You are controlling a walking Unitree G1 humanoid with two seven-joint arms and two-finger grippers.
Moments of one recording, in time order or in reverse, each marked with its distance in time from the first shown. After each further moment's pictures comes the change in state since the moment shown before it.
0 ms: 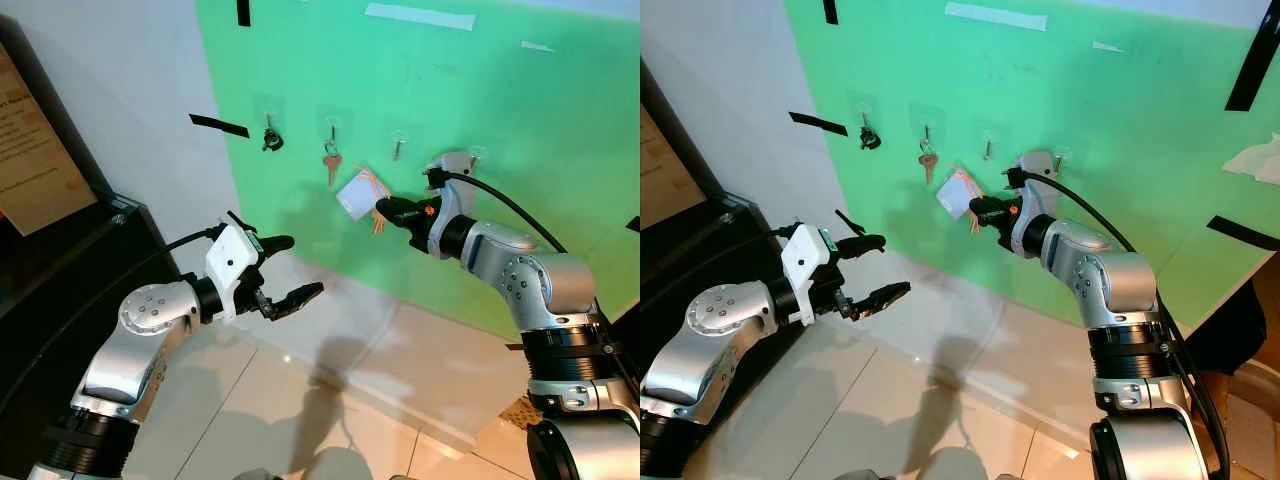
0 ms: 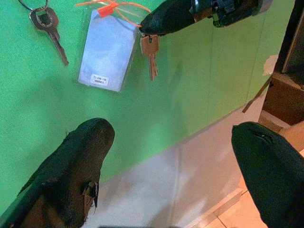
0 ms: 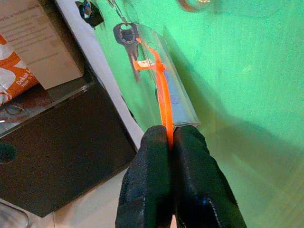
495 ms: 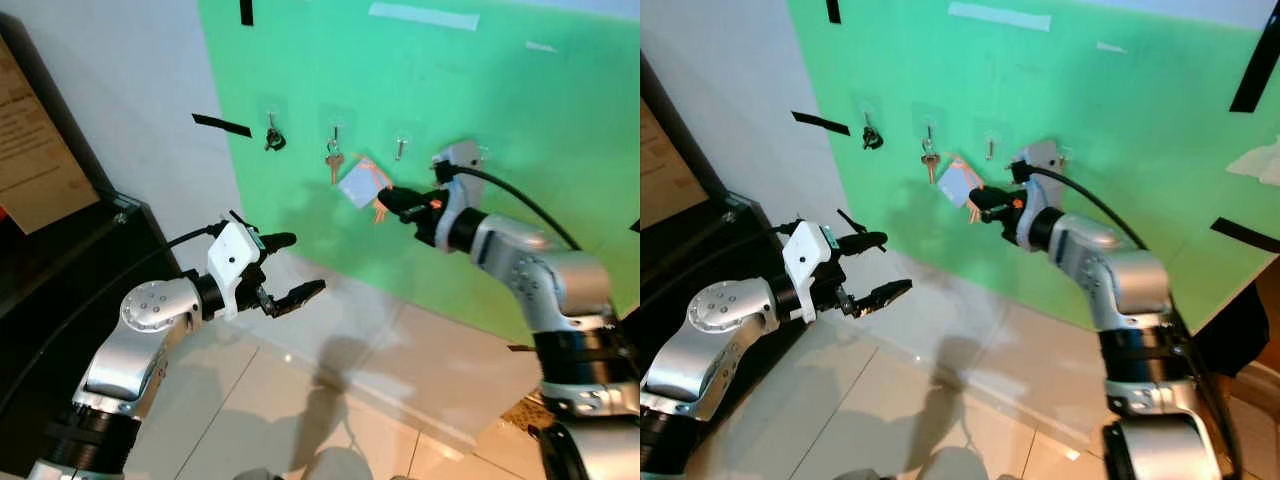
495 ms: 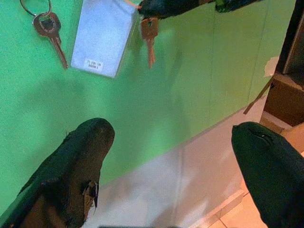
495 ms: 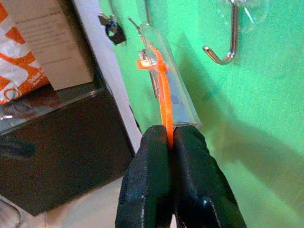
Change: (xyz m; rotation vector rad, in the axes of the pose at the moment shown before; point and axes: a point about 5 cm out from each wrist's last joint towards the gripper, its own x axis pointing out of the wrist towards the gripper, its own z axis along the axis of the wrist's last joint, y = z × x) left arm 0.002 0.000 0.002 0.008 -0.007 -0.005; right arm -0.013 0.003 0.013 -0.116 -0.043 0.064
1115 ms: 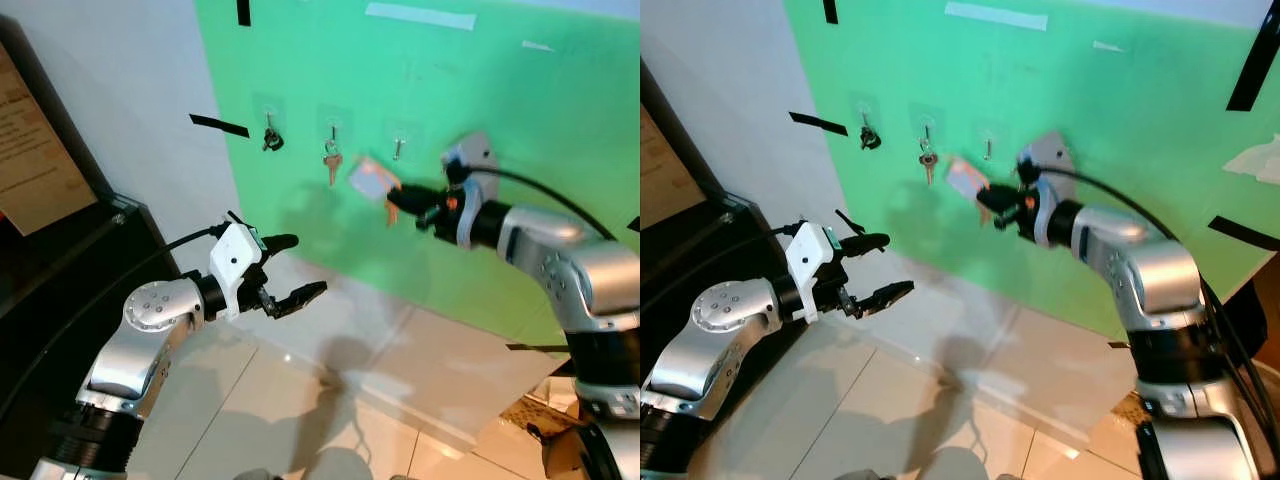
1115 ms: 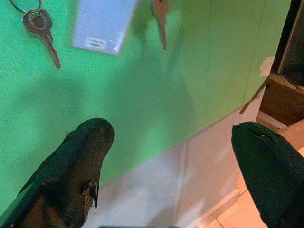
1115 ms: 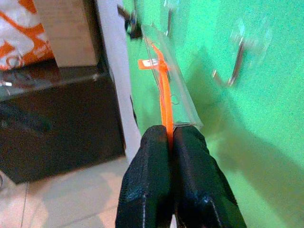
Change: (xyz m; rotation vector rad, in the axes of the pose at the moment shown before) left arm 0.002 0.000 -0.002 -0.009 -0.001 -0.010; right arm -0.012 -0.001 0.021 -0.153 0.022 0.055
